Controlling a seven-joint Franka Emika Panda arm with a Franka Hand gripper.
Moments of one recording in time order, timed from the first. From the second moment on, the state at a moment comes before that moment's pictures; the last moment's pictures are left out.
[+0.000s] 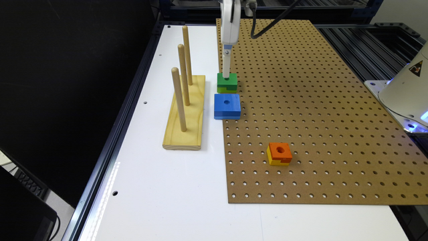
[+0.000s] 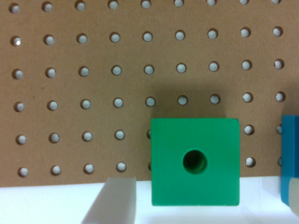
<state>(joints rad) -0.21 0.23 0.06 -2.31 -0.01 2.55 0.66</state>
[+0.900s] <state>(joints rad) -0.21 0.32 0.06 -2.31 -0.01 2.65 0.66</state>
